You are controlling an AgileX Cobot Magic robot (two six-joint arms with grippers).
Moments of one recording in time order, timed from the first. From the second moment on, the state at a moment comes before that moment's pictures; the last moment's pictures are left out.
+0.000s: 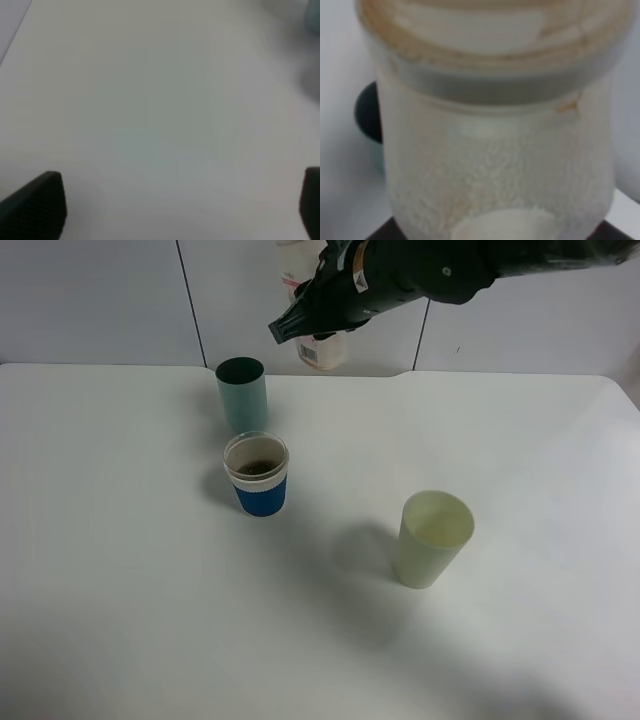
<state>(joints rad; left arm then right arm) 0.11 0.01 -0.51 0.00 1.05 0.02 0.66 1.82 -1.34 -0.55 0.21 0.36</state>
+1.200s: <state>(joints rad) 0.11 0.01 -0.51 0.00 1.05 0.02 0.35 1.62 -0.63 -0.33 -0.42 0.17</state>
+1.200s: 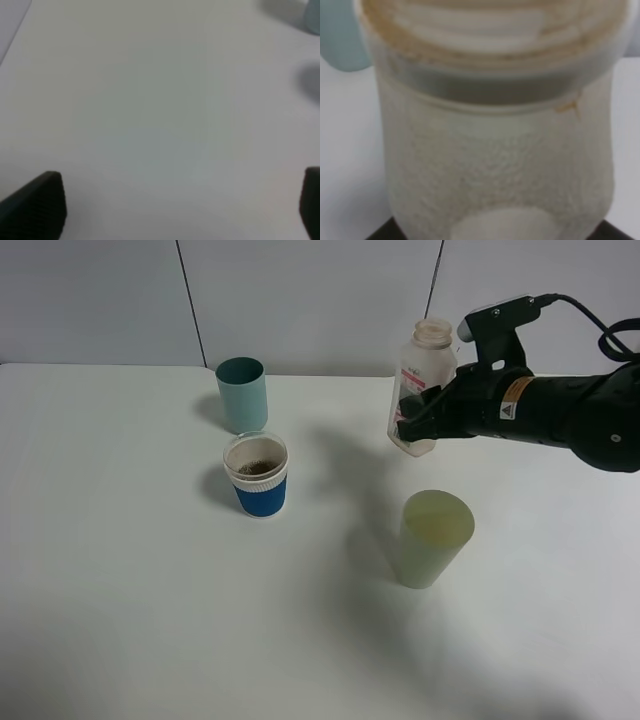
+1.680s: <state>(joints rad) 0.11 0.01 -0.51 0.00 1.05 0.02 0.35 1.73 -0.63 -0.28 -0.47 0.15</state>
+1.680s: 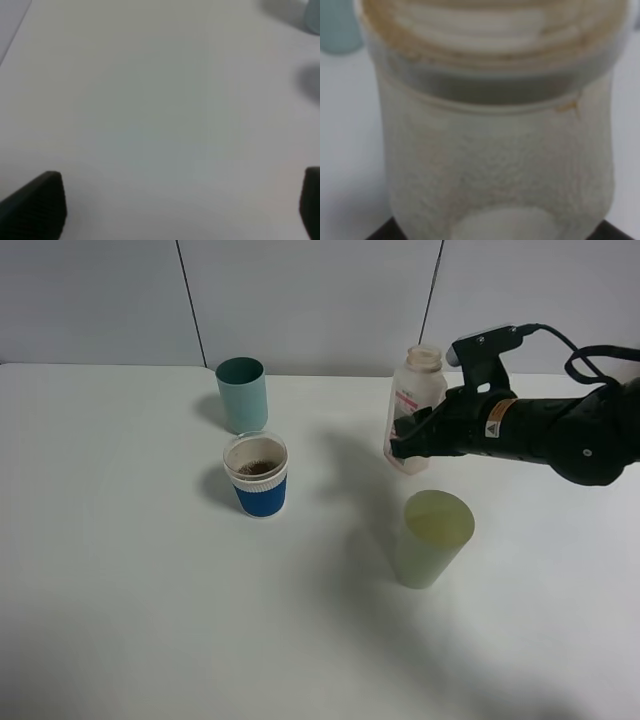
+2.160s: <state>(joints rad) 0.11 0.01 -0.51 0.00 1.05 0.02 0.35 1.79 -0.63 -0.26 -0.51 -0.06</state>
